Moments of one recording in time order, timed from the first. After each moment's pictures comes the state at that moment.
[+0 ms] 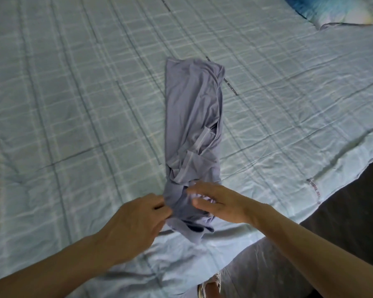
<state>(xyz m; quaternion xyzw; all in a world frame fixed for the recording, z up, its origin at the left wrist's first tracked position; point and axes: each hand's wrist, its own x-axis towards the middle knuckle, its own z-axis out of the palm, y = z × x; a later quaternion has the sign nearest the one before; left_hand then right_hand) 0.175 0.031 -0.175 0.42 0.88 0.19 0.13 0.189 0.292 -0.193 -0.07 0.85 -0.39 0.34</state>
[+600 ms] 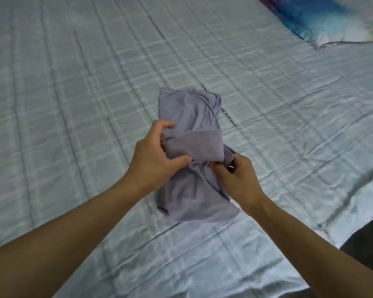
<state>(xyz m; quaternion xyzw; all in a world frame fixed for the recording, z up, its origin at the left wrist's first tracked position) -0.017 0.143 -0.129 0.11 0.86 0.49 0.09 0.061 0.336 -0.163 0.12 0.76 -0.63 -0.06</state>
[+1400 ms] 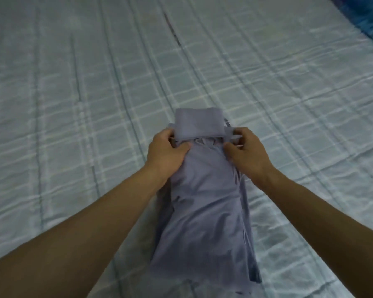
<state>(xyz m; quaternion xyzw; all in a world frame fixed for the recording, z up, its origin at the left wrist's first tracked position) -0.271 0.234 -0.224 -0.09 0.83 0.53 0.12 -0.238 0.430 -0.230 0.15 0.83 -0.53 0.02</state>
